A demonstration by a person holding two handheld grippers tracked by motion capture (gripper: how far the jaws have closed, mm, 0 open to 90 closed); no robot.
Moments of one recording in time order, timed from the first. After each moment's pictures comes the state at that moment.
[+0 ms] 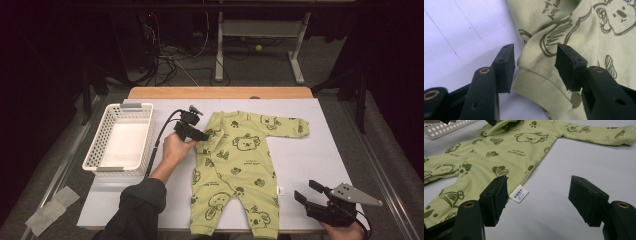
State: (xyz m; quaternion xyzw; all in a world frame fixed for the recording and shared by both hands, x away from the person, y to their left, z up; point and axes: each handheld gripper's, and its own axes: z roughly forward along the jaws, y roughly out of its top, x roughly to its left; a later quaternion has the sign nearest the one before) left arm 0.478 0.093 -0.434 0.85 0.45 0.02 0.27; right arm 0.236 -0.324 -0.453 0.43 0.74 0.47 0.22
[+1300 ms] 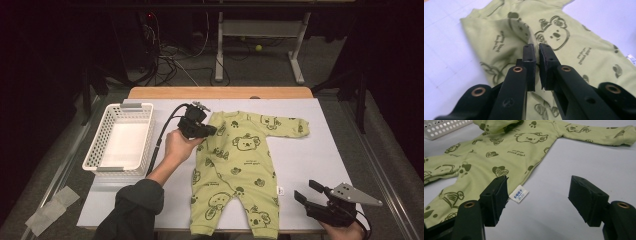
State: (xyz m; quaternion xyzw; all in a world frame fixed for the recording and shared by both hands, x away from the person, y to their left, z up) left arm 0.442 0.071 -0.377 0.87 0.36 0.03 0.35; right arm 0.236 -0.324 -0.453 0.43 0.74 0.47 0.22
